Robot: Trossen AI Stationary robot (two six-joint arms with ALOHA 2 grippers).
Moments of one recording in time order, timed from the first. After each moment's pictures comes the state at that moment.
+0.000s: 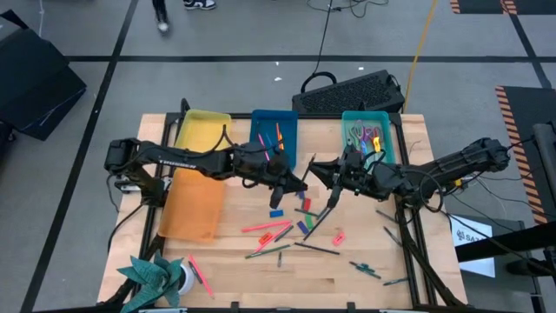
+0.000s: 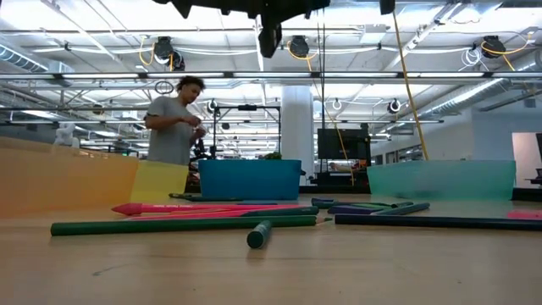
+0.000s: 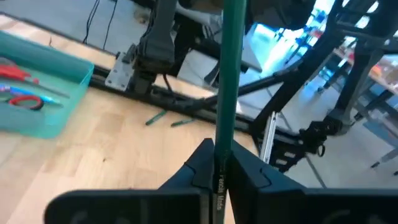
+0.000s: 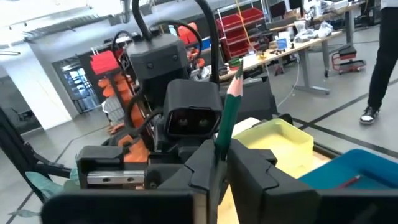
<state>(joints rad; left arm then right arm) 0.03 1.63 1.20 0.20 0.27 -0.39 0.29 1.12 0.81 0.32 0.62 0.32</state>
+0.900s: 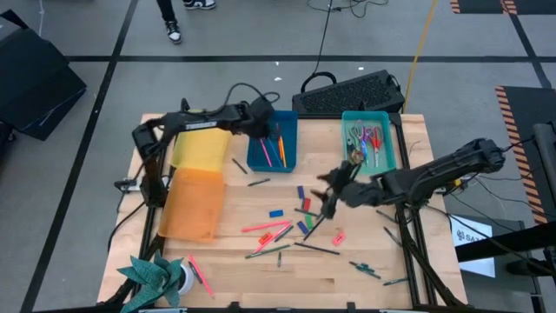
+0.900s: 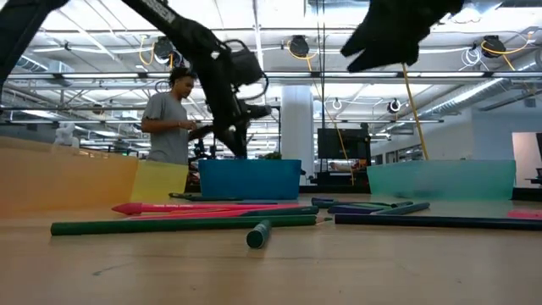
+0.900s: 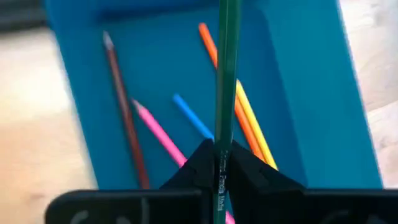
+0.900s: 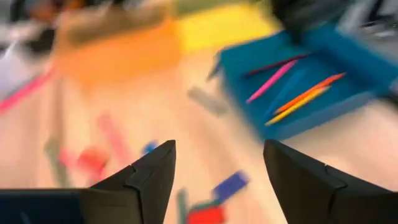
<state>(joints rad) 0.51 1.90 1.40 -0.57 -0.08 -0.77 0.29 1.22 0.81 -0.26 0.54 0.48</state>
